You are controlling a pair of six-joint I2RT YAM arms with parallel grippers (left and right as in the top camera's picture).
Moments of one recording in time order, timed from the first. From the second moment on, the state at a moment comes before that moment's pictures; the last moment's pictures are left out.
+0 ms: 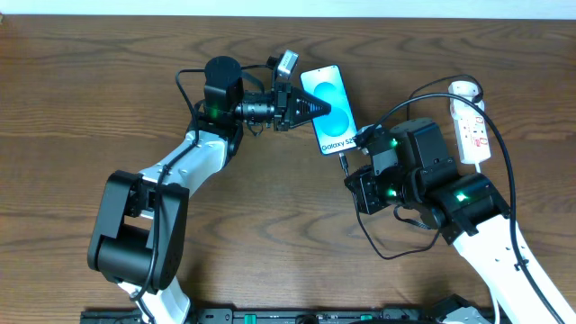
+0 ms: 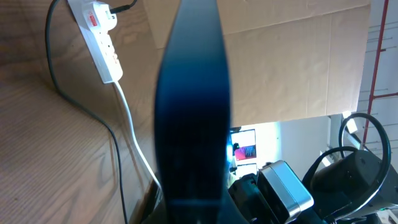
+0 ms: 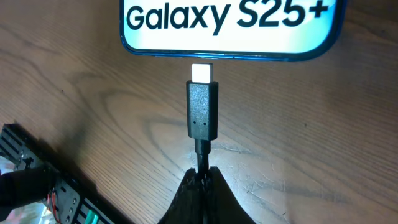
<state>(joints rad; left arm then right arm) -0.29 1.86 1.09 0.69 1.30 -1.27 0.44 1.18 1.04 -0.85 -0.35 0.17</state>
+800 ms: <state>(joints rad) -0.29 1.86 1.09 0.69 1.30 -1.26 0.44 1.18 1.04 -0.82 -0.34 0.17</state>
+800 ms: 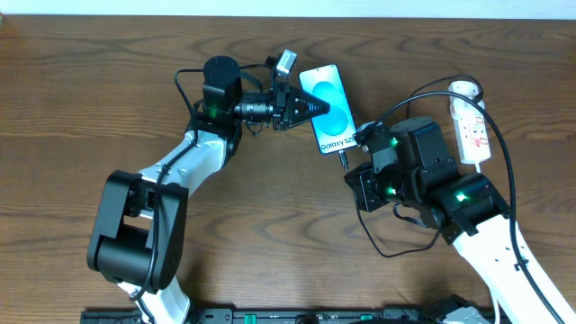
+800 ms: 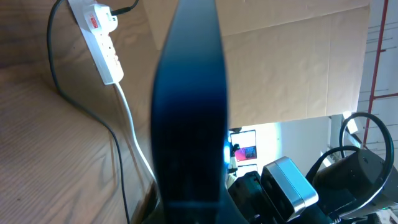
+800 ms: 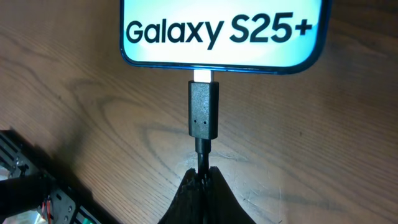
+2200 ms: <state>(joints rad) -0.30 1.86 1.10 0.70 1.28 -1.16 0.45 1.21 1.00 -0.52 -0.30 0.17</state>
